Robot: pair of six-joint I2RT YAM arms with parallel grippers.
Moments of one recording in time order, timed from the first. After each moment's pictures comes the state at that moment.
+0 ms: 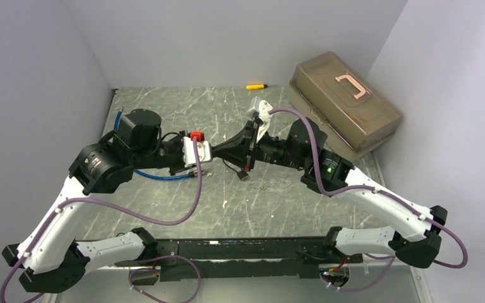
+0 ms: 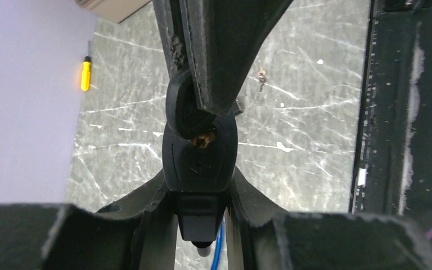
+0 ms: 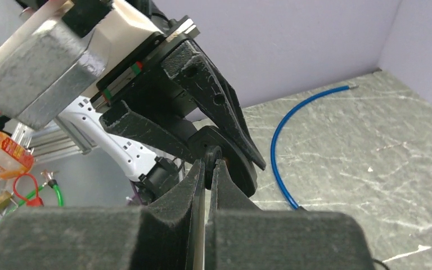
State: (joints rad) left arm -0.73 1.05 1.58 -1.05 0.40 0.67; right arm 1.02 1.17 1.29 -0.06 -0.36 0.18
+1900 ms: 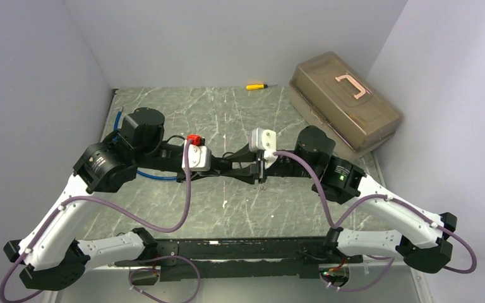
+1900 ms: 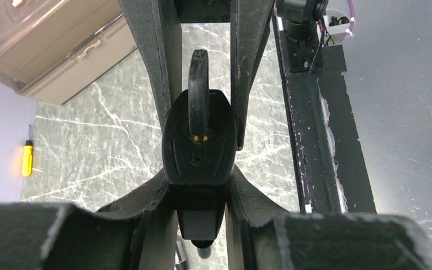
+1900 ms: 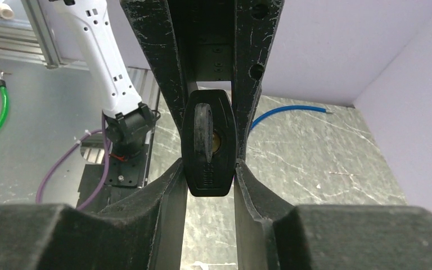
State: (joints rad) left arm -0.77 1.06 1.56 -0.97 0.69 0.61; right arm 1.05 1.05 1.23 -0.17 -0.48 -0.22
